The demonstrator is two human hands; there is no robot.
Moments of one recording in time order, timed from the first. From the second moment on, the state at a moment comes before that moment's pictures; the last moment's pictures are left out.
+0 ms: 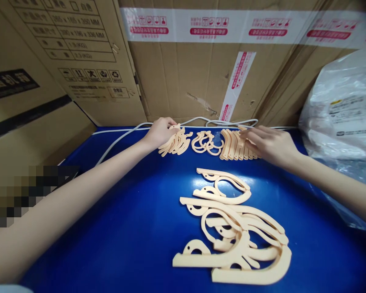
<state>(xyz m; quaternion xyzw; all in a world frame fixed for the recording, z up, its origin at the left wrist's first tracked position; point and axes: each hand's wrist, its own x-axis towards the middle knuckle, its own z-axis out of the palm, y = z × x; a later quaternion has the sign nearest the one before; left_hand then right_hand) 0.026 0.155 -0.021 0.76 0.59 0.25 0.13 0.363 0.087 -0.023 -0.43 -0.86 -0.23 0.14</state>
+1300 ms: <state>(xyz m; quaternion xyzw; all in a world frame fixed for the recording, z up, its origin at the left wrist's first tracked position) 0.115 0.116 -0.021 0.94 0.29 0.11 0.13 0.343 0.056 -0.022 -0.42 -0.87 -0.20 0.15</state>
